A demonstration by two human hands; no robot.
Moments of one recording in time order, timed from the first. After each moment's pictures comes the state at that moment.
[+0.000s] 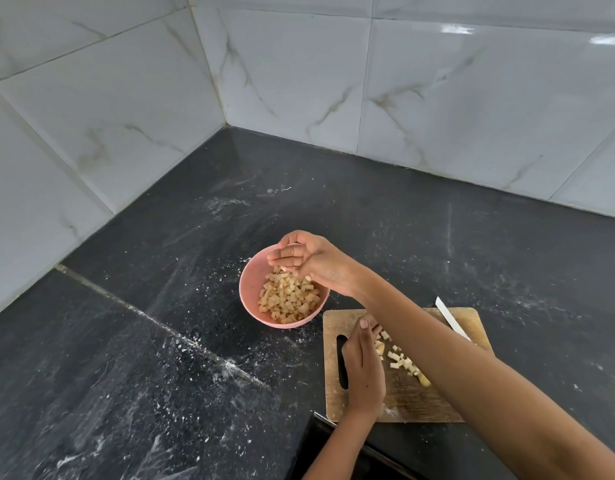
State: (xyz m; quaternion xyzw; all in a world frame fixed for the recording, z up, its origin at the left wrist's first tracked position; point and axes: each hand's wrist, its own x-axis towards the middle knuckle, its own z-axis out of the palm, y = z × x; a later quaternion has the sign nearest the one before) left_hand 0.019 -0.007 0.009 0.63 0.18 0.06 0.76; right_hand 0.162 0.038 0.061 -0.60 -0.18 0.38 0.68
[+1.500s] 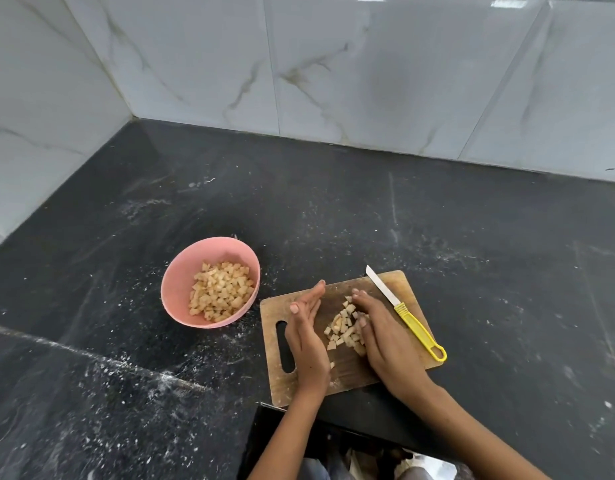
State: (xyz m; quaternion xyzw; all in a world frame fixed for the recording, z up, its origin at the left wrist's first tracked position) left_hand 0.029 -0.021 -0.016 0.60 0.10 0.13 0.78; right_hand 0.016 -0.143 -0.003 -0.91 -0.10 -0.01 0.41
